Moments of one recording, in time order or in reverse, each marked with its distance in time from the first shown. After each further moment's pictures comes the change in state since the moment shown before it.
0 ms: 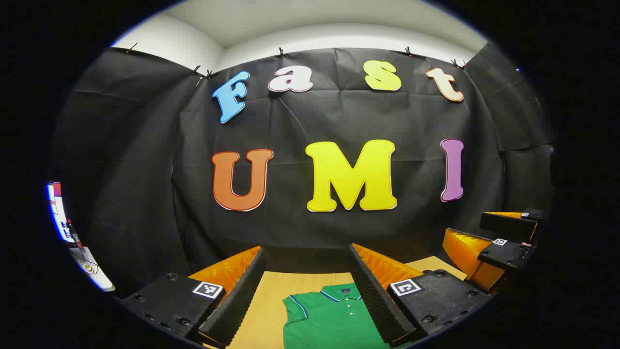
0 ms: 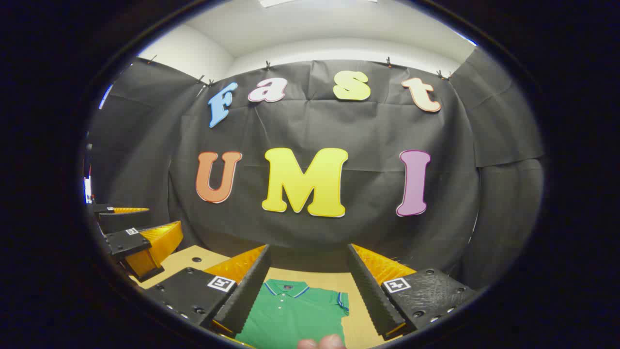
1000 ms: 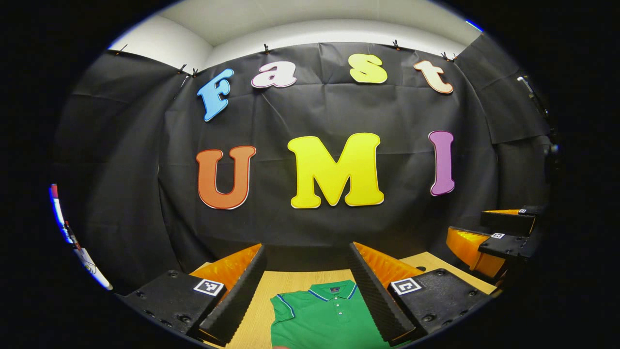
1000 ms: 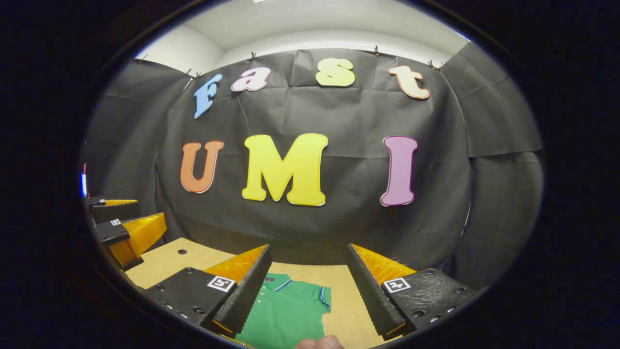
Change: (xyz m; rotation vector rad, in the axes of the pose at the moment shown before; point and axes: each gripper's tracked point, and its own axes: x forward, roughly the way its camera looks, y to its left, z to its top) left arm 0.014 -0.040 -0.009 0.037 0.006 -0.059; right arm 0.023 -0.057 -0.033 0.018 0.090 -0.039
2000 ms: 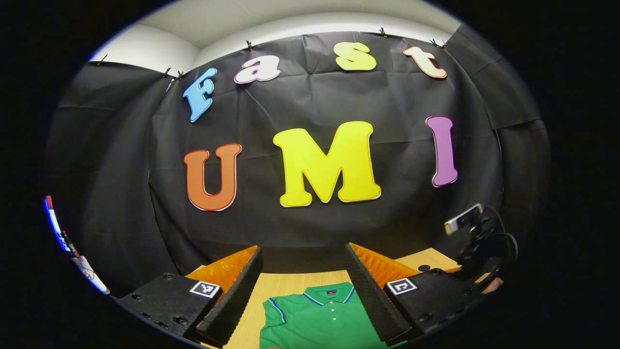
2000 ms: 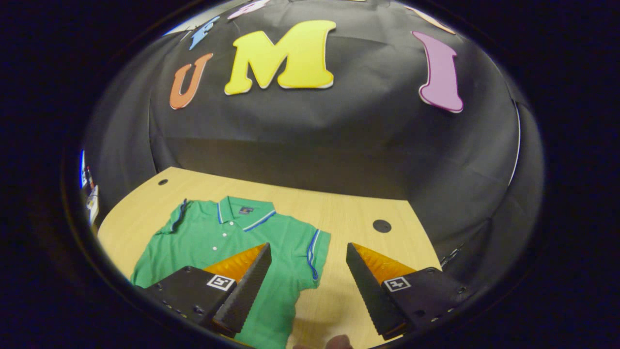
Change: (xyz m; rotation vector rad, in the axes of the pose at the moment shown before) left arm 0.043 -0.033 -0.006 0.041 0.031 0.054; right arm 0.164 -0.060 -0.236 -0.068 0.496 0.108
